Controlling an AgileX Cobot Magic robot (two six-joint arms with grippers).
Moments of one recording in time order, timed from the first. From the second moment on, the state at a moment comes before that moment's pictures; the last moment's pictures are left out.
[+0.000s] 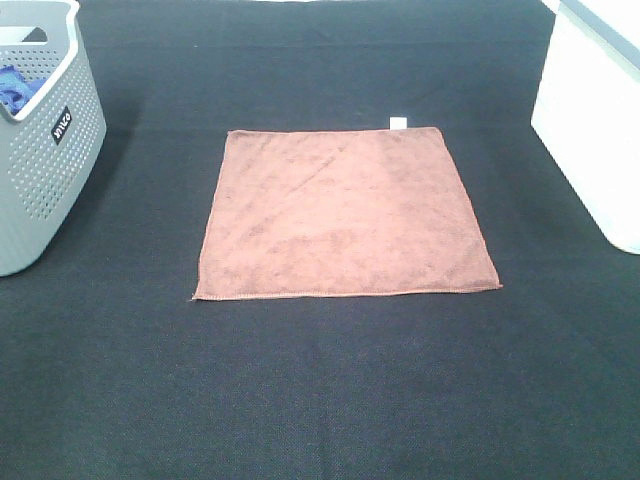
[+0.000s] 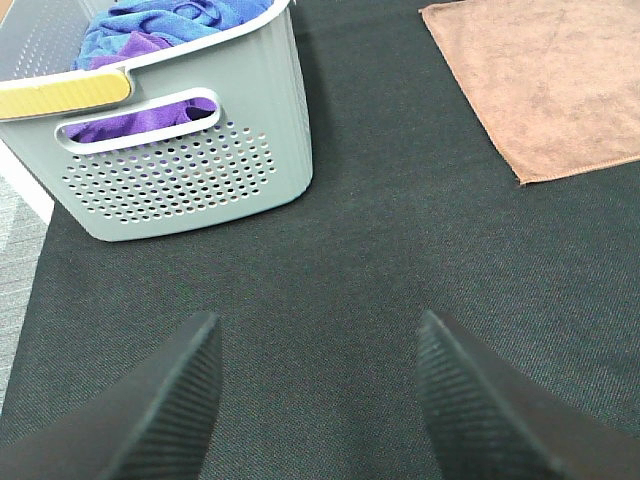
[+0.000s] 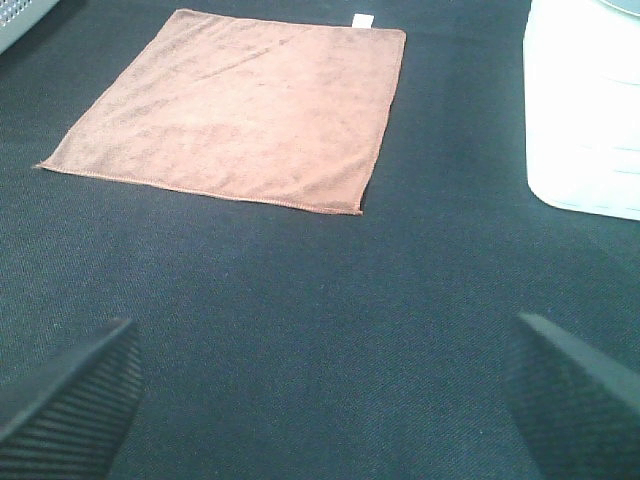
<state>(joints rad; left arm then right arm) -0.03 0.00 -0.50 0.00 1.06 0.13 0.00 -0.01 -0.51 0.22 1.07 -0.21</state>
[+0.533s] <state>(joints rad) -0.03 0.00 -0.50 0.00 1.06 0.13 0.00 -0.01 -0.51 0.22 1.07 -0.21</state>
